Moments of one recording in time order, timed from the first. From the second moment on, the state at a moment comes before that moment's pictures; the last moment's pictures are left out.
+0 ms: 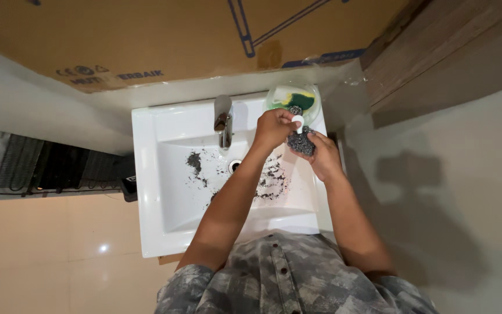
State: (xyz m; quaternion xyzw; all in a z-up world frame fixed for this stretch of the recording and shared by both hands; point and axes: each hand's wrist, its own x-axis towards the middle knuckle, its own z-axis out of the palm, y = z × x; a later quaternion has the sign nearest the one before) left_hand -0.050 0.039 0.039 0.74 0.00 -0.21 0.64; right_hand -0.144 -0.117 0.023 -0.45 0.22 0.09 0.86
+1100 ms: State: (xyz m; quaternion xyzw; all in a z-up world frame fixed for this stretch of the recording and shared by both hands) left_hand -0.044 0.032 0.021 0.78 -0.03 -0.18 0.61; right_hand -0.134 -0.108 0.001 -0.48 0.23 0.05 0.84
